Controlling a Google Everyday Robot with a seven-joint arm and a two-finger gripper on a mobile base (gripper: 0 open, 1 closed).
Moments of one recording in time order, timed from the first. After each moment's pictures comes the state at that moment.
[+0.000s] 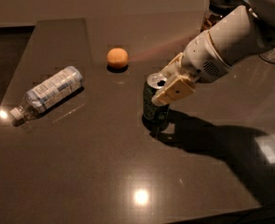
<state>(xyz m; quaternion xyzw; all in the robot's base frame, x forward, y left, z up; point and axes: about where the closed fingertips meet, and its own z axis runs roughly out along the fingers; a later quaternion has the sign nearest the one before) 0.488 -0.075 0.920 -0.58 0.73 0.21 0.28</state>
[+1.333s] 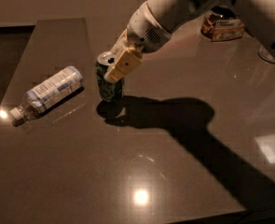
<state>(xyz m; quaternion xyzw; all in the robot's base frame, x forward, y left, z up) 0.541 0.037 0.949 -0.66 0.66 0.25 0.27</state>
